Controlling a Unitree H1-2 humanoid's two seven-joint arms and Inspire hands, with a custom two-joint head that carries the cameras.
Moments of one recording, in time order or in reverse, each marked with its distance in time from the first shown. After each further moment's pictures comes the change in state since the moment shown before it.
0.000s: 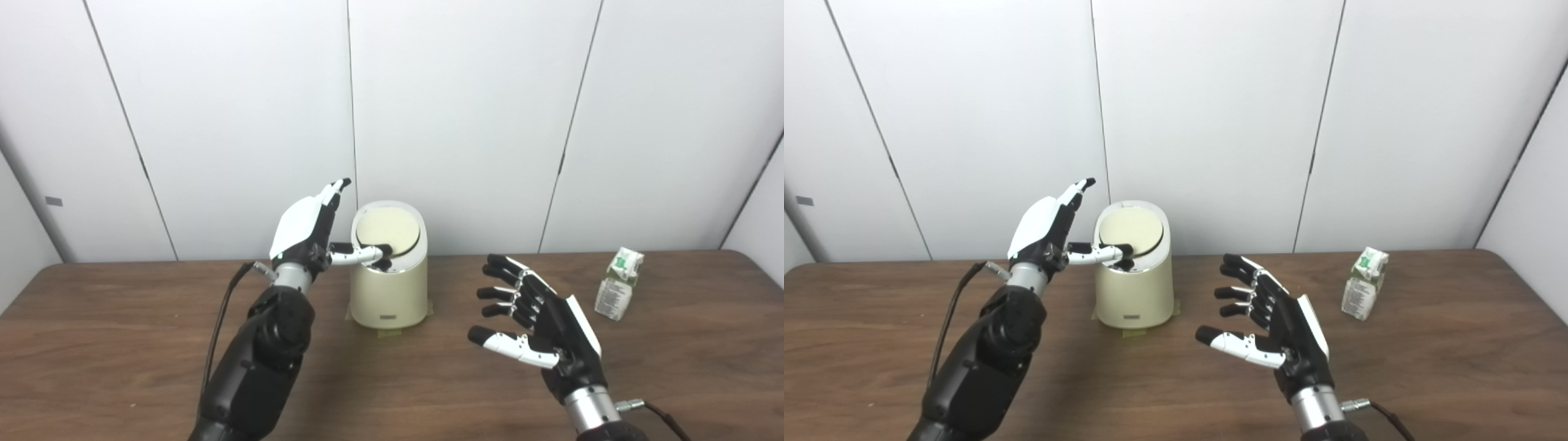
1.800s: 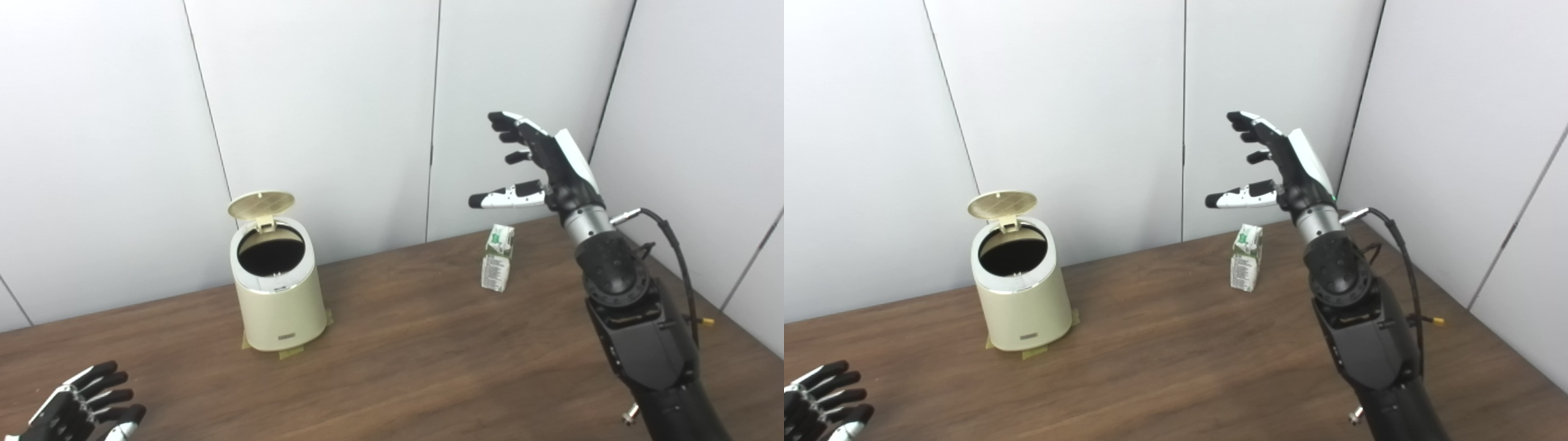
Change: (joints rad) left arm 0.567 0.067 0.251 -0.222 -0.530 -0.284 -0.116; right arm -0.315 -0.462 -0.217 0.143 -0.263 0.177 -0.010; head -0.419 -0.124
